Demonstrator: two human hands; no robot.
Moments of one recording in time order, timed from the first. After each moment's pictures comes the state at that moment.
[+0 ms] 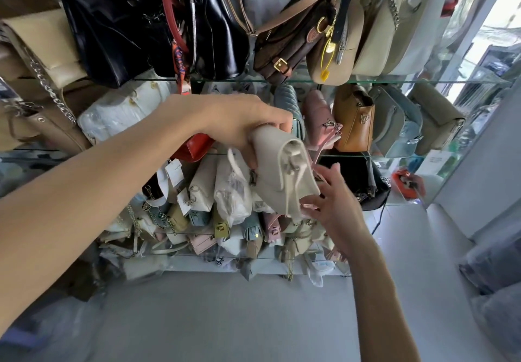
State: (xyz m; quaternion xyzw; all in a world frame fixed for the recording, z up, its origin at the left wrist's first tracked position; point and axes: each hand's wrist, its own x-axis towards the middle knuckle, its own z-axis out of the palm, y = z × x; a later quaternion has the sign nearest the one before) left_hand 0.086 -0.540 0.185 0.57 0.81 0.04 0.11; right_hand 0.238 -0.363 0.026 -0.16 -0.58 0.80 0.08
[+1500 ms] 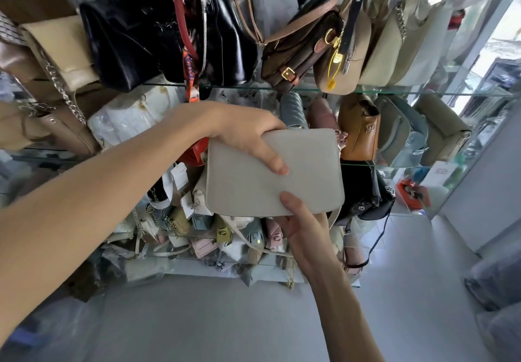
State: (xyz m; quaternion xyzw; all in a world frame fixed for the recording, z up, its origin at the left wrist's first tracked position) left_hand 0.100 -0.538 0.190 0.43 0.86 0.14 0.23; right_hand 0.240 -0.429 0.024 -0.05 -0.41 0.90 0.14
